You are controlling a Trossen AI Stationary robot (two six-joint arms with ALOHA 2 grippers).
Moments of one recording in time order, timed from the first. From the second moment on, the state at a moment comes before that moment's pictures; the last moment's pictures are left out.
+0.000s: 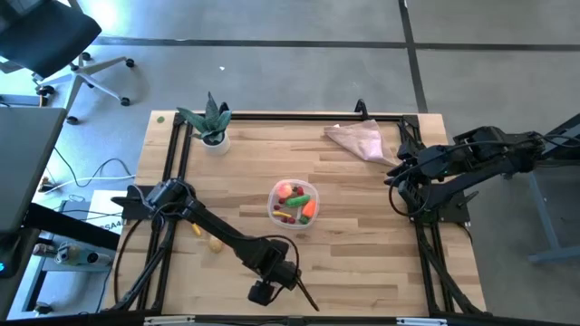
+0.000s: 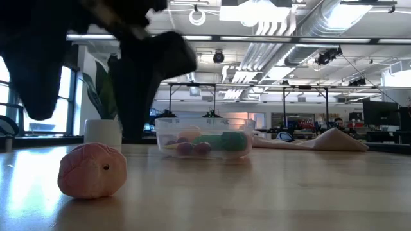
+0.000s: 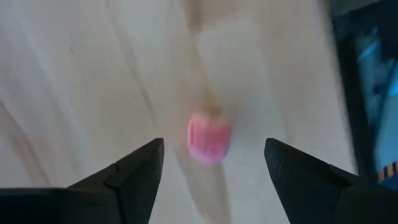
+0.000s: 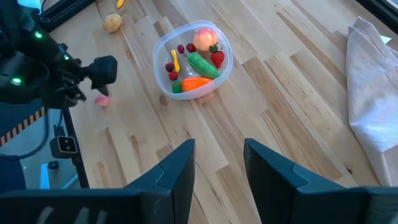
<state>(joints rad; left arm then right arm) -0.41 2.14 1.67 -0.86 0.10 -0.20 0.29 0.97 1.42 -1.36 0.25 0.76</state>
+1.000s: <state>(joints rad) -0.41 2.19 1.67 -0.86 0.03 -0.16 0.29 0.97 1.42 -1.36 0.25 0.76</state>
